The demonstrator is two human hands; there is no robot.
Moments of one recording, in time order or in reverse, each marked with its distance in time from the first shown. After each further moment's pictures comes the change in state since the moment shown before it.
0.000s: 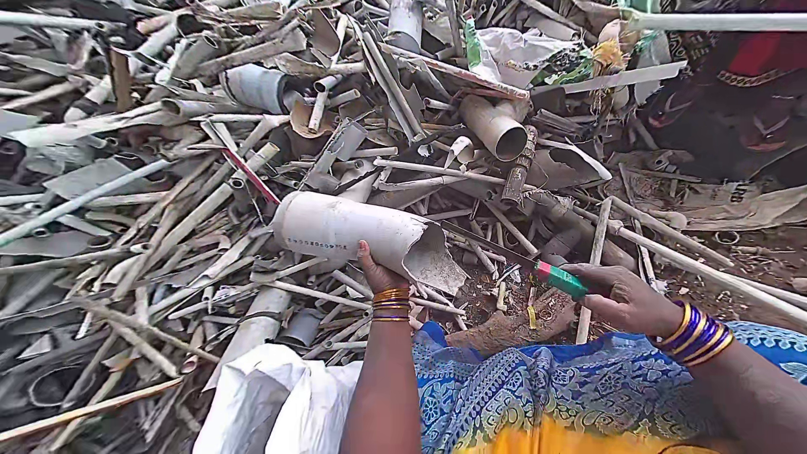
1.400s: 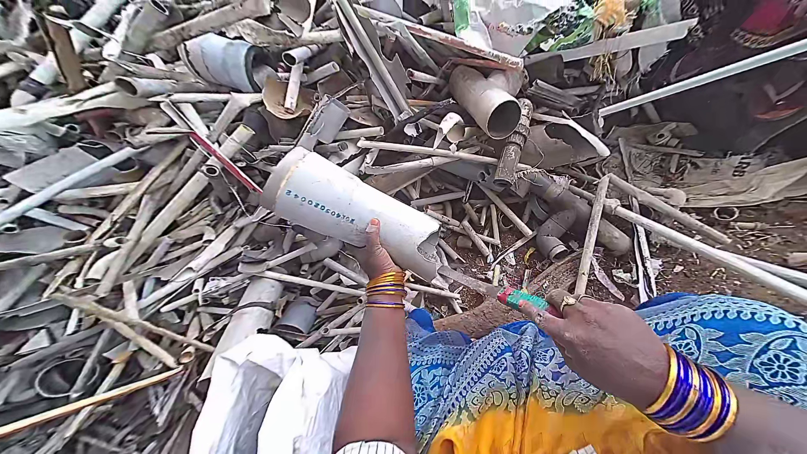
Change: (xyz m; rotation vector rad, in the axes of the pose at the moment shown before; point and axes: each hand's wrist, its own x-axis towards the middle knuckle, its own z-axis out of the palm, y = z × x) left_hand 0.016 -0.035 -0.018 0.394 0.071 0.087; right_hand -0.028 -0.069 0.048 -0.824 0.037 -0.245
